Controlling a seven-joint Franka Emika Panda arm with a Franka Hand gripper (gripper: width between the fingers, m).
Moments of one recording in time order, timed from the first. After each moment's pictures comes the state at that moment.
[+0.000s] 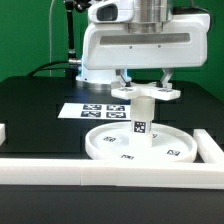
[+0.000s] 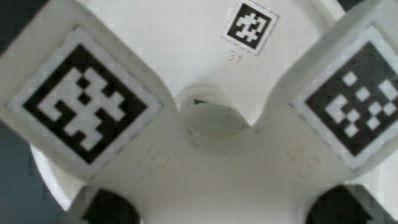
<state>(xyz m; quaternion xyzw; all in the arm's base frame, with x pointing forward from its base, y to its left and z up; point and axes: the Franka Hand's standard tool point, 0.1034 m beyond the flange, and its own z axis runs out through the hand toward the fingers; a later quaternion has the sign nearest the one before) 0.544 0.034 0.102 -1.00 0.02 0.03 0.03</state>
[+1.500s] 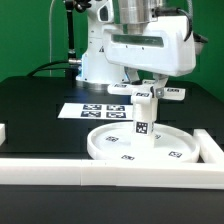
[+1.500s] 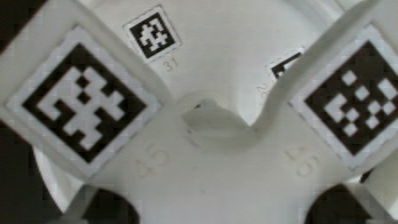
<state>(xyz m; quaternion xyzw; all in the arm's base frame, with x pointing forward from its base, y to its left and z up) 0.550 0.038 0.100 -0.83 0.55 0.04 0.06</state>
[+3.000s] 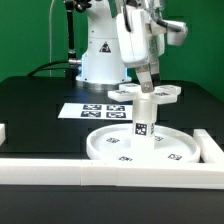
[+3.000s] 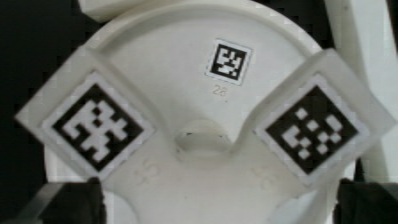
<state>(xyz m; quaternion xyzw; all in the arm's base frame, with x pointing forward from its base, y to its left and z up) 0.564 0.044 0.121 -0.58 0.80 0.05 0.12</state>
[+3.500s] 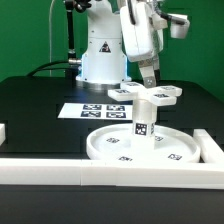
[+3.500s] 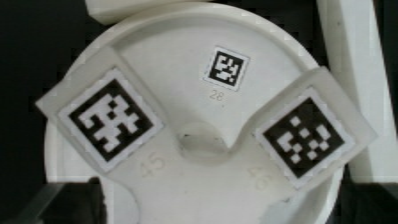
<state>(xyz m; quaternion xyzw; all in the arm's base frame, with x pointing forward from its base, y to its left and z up) 0.564 0.046 0.122 -0.66 0.74 0.04 0.13</state>
